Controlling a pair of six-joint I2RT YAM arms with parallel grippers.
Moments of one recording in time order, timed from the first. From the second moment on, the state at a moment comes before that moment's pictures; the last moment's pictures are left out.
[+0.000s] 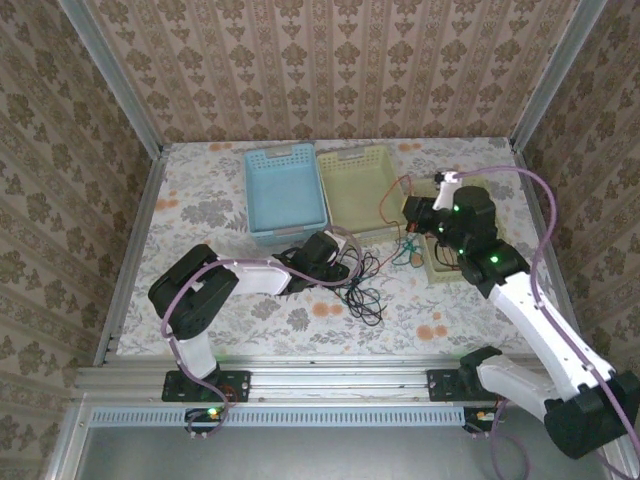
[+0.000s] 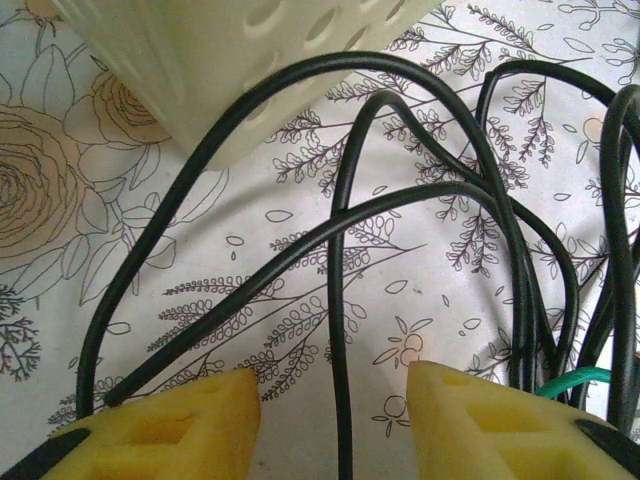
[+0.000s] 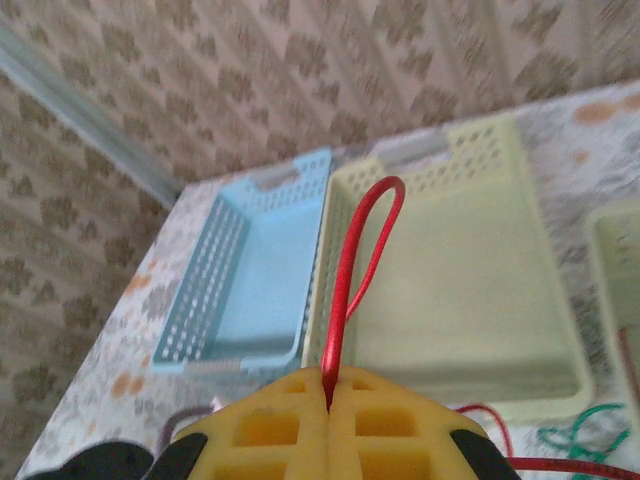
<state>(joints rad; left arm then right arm) -0.88 1.79 0.86 0.06 -0.01 -0.30 0.28 0.96 0.90 -0.23 -0.11 0.48</state>
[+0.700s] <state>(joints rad) -0.89 1.78 0.86 0.06 -0.02 -0.30 -0.08 0.99 0.83 -0.23 -0.04 0.54</state>
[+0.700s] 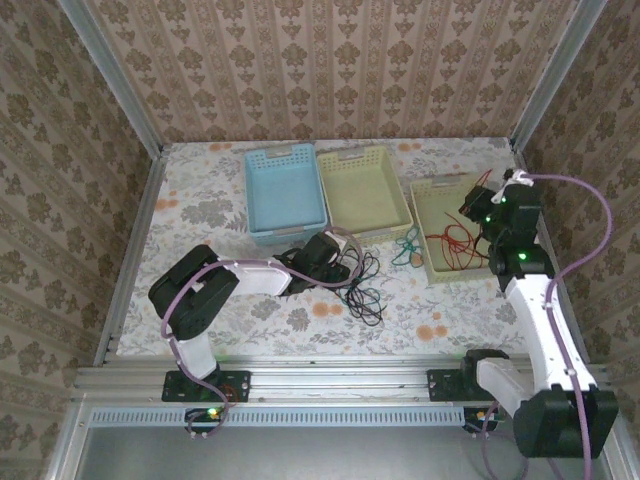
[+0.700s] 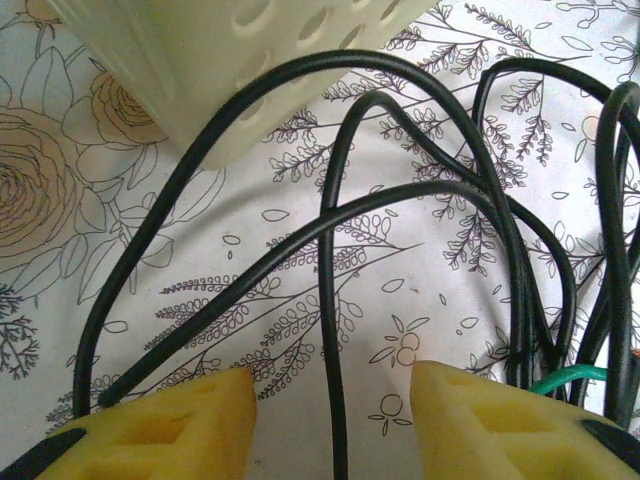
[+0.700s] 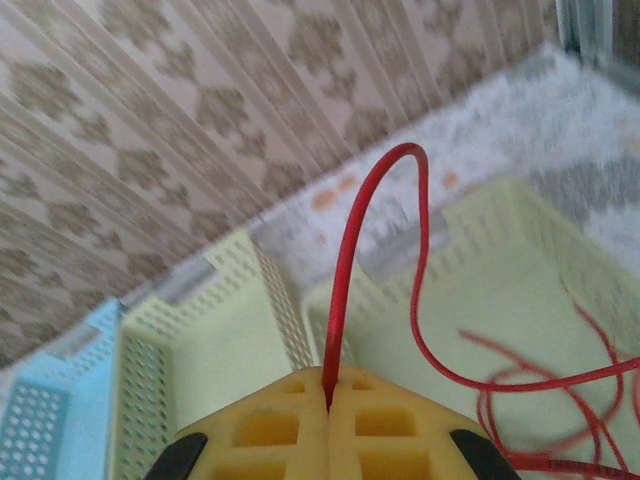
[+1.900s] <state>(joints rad) -0.89 1.74 0.83 0.06 -0.03 -0.30 0.62 1.18 0.70 -0.36 -0.36 0.22</state>
